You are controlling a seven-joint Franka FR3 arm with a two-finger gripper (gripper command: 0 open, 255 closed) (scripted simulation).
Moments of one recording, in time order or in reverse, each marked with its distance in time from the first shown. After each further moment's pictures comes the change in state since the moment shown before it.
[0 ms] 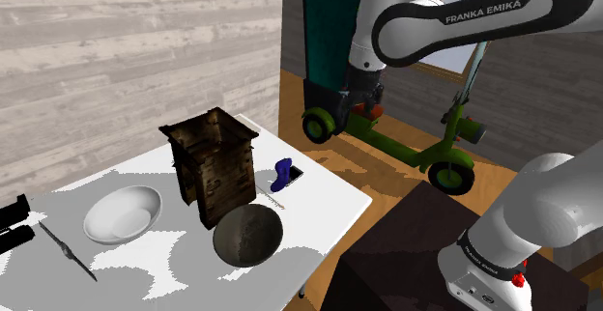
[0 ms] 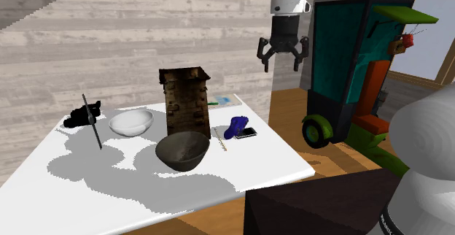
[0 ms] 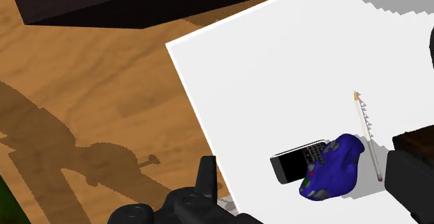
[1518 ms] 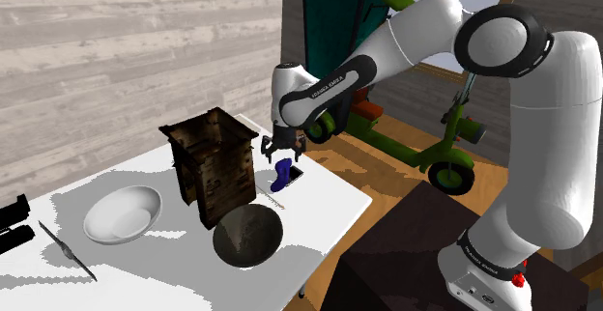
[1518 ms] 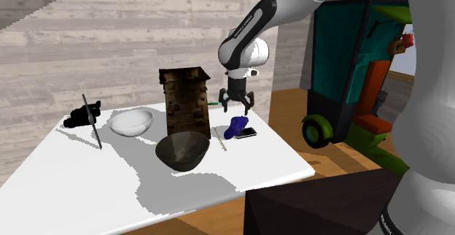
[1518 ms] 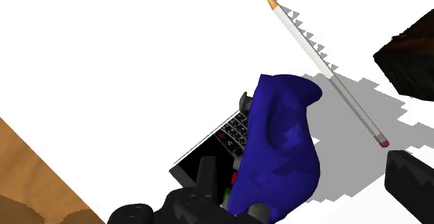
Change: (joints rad) arm 0.071 0.899 0.039 0.485 -0.164 0.342 0.529
